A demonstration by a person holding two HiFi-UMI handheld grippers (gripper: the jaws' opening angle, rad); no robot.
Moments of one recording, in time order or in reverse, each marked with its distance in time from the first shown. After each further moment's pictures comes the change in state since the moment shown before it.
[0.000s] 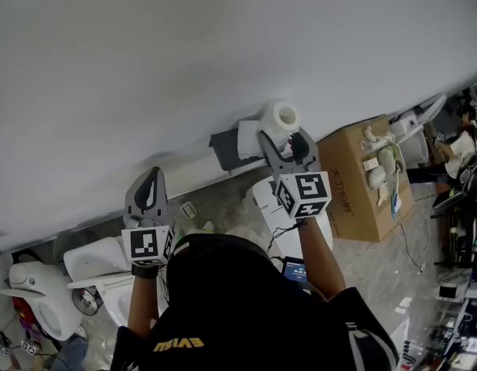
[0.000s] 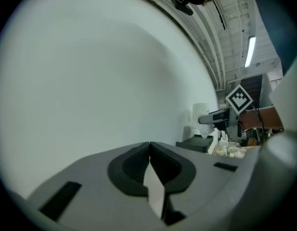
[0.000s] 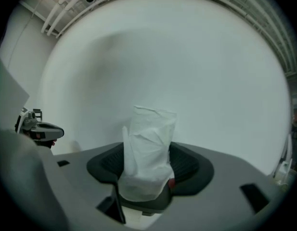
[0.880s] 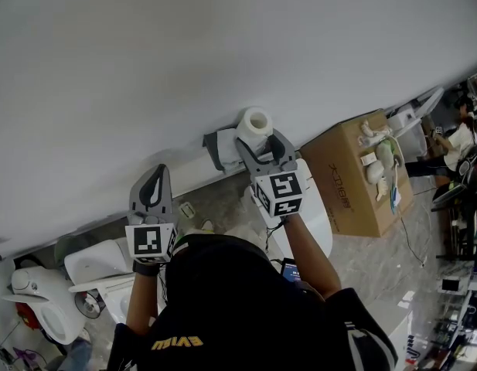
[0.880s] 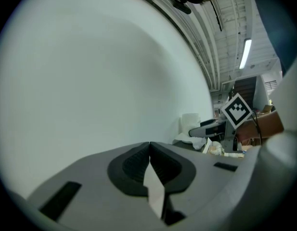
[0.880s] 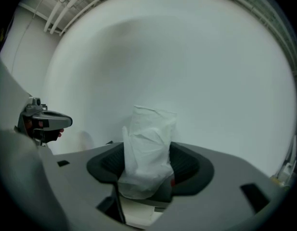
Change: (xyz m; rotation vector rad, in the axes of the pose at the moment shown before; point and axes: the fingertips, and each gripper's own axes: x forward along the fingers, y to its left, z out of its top) left arm 0.015 -0.024 0.003 0.011 0.008 -0.066; right arm 0.017 0.032 -0.034 -0.024 0.053 0.065
